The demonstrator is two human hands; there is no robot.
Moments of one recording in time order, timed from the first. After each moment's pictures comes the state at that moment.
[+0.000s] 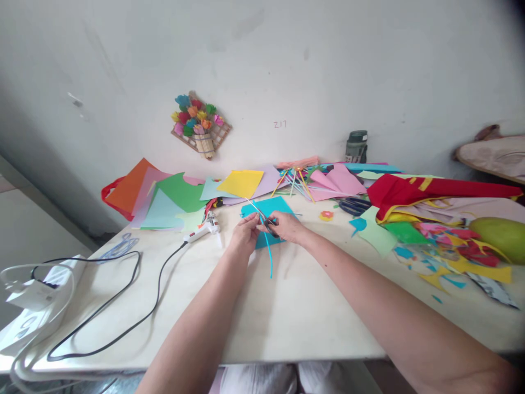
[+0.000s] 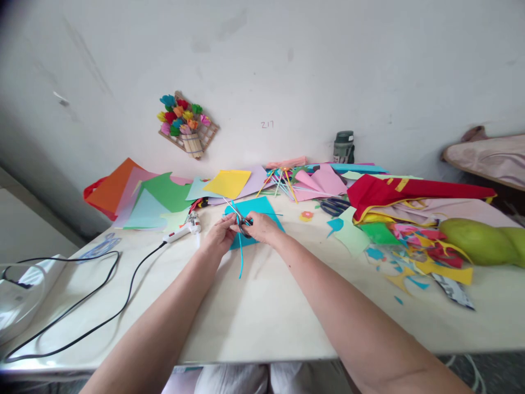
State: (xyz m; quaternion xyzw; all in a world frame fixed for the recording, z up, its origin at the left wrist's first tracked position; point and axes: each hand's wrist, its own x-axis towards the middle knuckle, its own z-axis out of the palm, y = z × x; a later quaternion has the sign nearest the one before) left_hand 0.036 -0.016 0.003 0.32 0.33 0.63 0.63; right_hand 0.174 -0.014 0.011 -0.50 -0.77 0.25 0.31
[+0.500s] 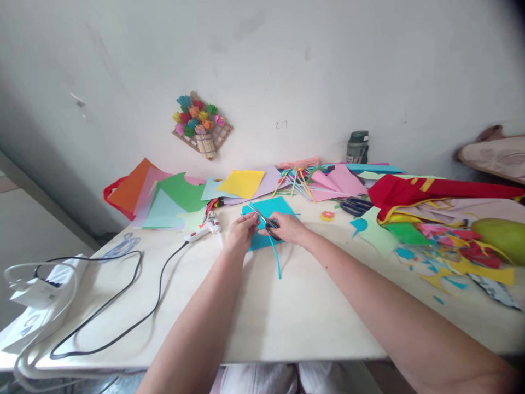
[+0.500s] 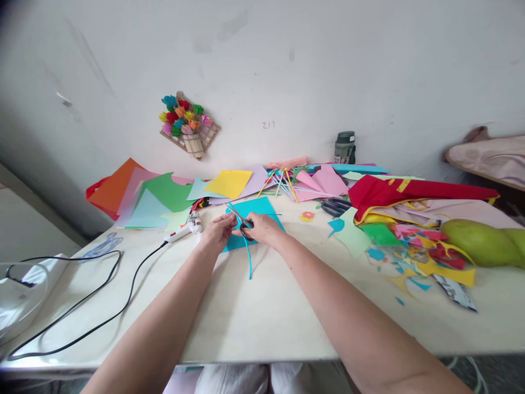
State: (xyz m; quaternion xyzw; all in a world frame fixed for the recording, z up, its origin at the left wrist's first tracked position) left_hand 0.023 -0.016 0.006 0.38 0.36 0.62 0.58; right_hand 0.177 -0.016 0.010 -0.50 -0.80 0.18 0.29
